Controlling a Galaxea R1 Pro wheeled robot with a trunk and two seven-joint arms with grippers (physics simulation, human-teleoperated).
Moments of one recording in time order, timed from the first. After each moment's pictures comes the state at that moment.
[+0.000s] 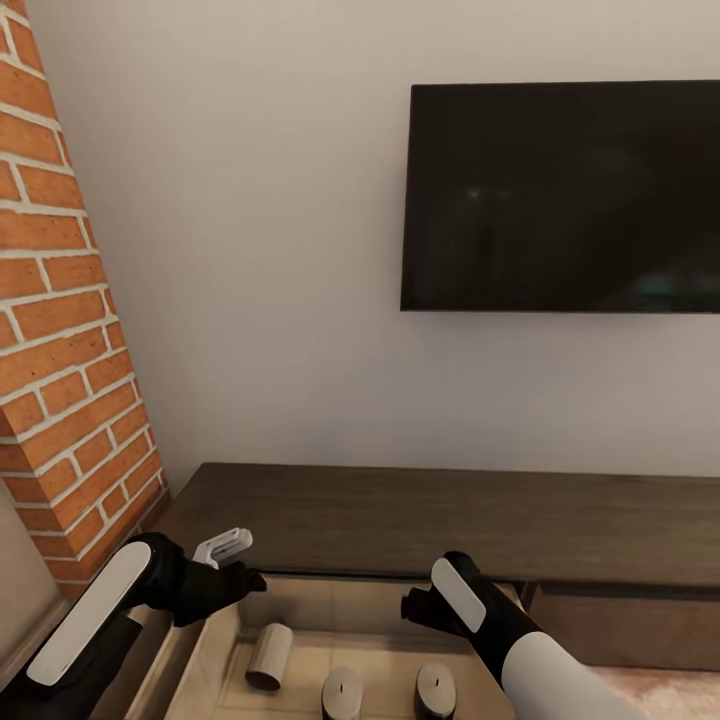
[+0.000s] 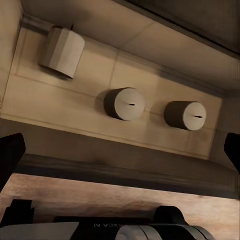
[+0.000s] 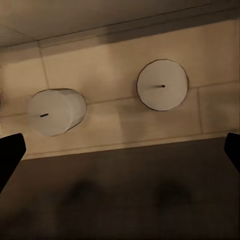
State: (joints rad) left arm -0.35 0.28 -0.26 -1.59 1.73 0.99 1.21; right arm -0.64 0.07 0.39 -0.59 -0.91 0.76 -0.57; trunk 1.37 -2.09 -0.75
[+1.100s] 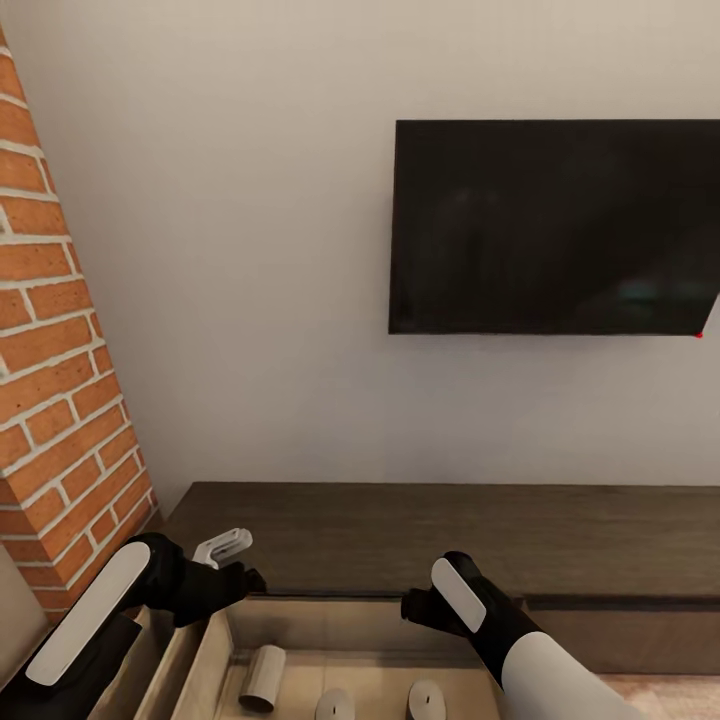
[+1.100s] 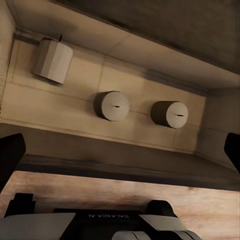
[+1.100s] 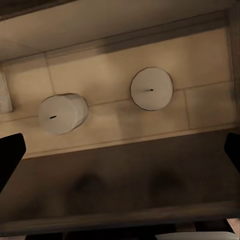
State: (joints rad) left arm -0.35 0.28 -0.26 -1.59 1.74 0.99 1.21; right arm -0.64 0.07 0.39 -0.59 -0.91 0.76 -0.57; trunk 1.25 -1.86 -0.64
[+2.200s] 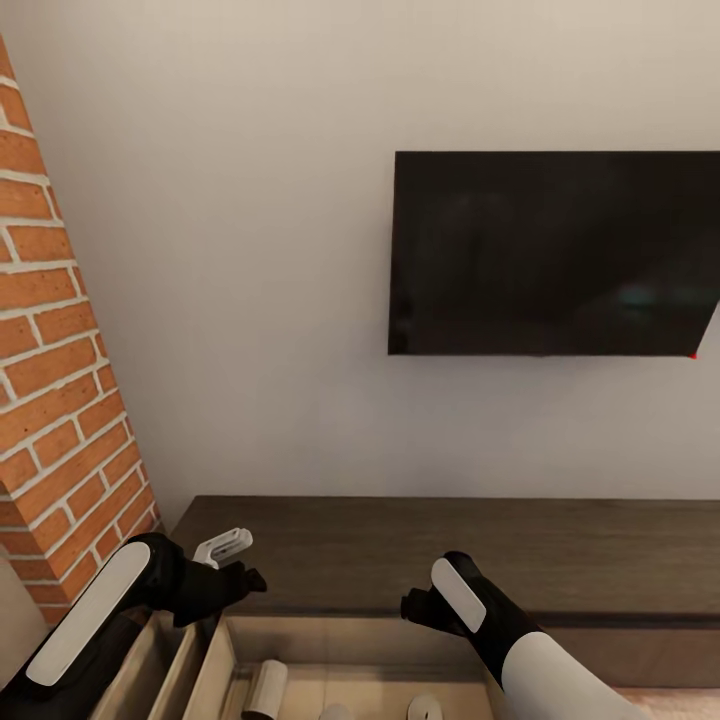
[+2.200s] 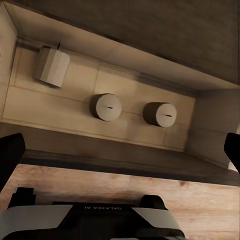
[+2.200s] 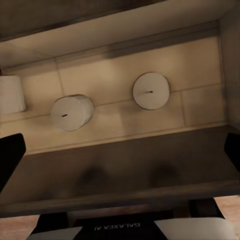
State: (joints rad) left arm -0.35 0.28 -0.26 -1.59 1.74 0.99 1.21; right arm -0.64 0.07 0.39 -0.59 -0.91 0.76 -0.57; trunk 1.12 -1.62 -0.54
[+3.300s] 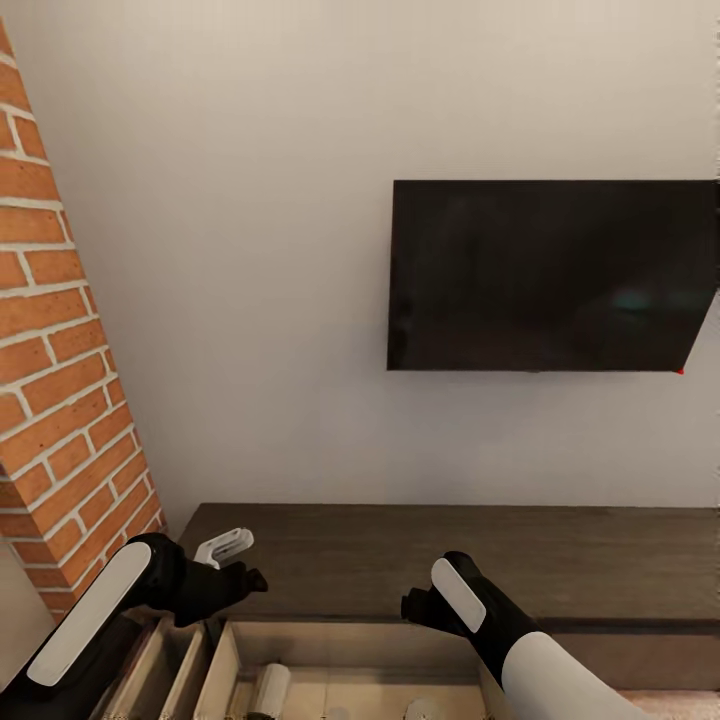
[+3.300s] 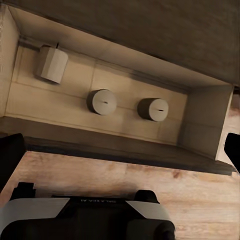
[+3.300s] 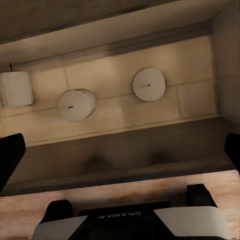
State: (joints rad) left arm -0.35 0.27 -0.26 -1.59 1.74 0.99 1.21; right arm -0.64 0.07 0.39 -0.59 -0.91 0.75 -0.57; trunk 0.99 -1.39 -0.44
